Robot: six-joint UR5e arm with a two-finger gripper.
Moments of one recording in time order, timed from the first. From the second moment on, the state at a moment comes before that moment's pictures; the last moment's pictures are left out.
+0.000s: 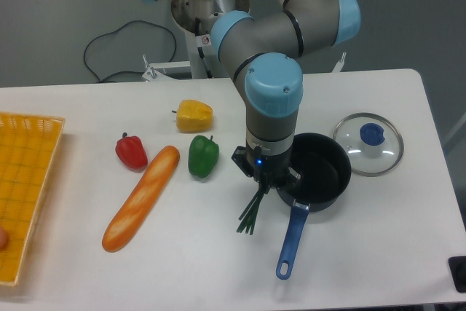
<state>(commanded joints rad) 2.47 -1.95 -1.43 -1.23 1.53 0.87</state>
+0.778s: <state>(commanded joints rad) 2.48 -1.94 -1.43 -1.22 1.52 0.86</state>
